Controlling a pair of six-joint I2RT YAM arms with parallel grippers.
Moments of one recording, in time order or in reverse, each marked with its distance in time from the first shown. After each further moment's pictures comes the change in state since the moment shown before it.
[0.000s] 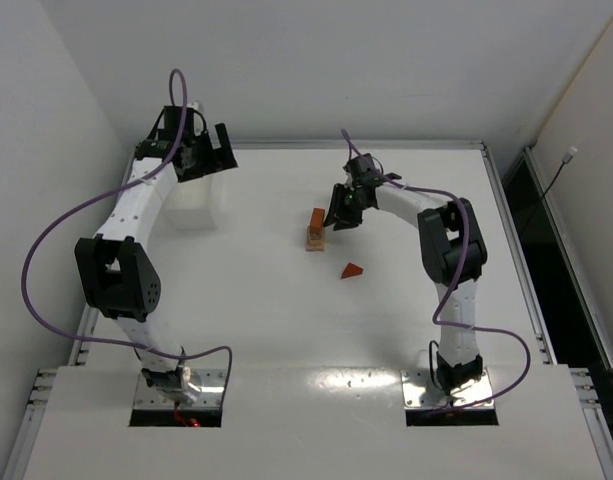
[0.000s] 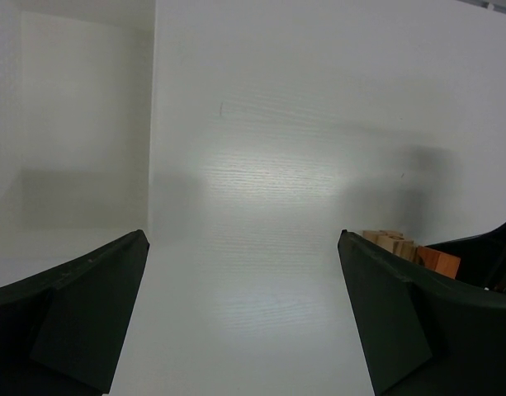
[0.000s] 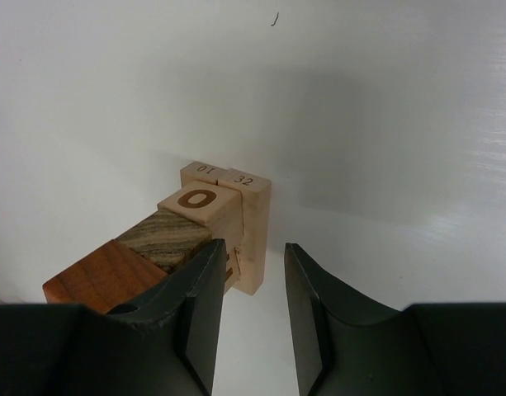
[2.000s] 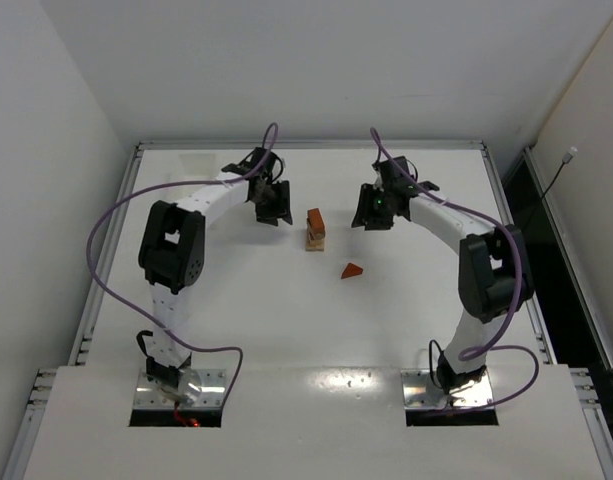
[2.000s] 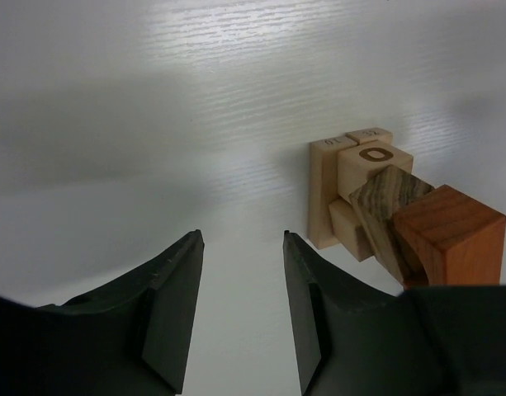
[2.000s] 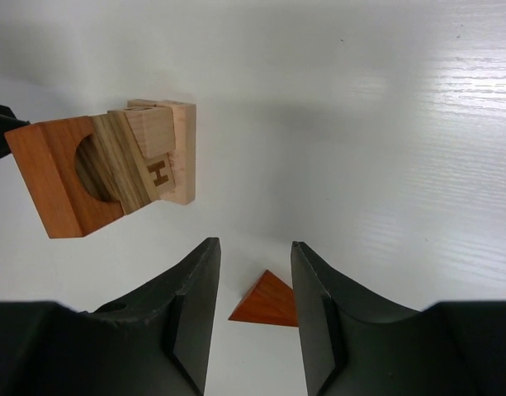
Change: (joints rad) left arm -0.296 0.325 -0.032 0.026 0.116 -0.065; right arm -0.070 -0.354 -0.285 0.000 0.121 -0.116
